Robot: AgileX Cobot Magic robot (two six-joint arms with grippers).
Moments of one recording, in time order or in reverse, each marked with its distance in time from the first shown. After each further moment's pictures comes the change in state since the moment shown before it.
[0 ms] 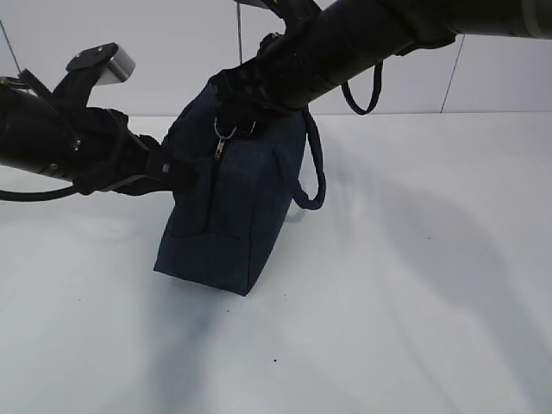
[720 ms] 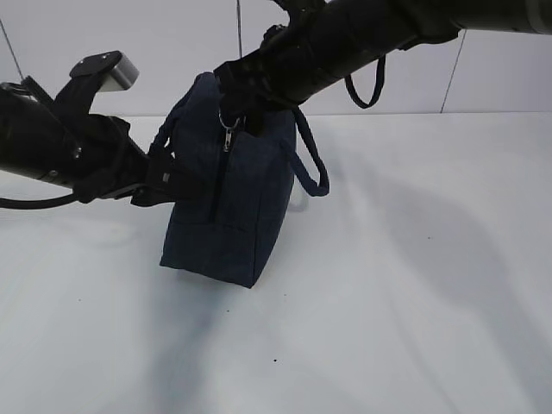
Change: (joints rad) left arm -0.005 0.000 0.006 0.012 -0.002 0.001; right arm -0.006 0.000 -0.009 0.000 -0.015 -0.004
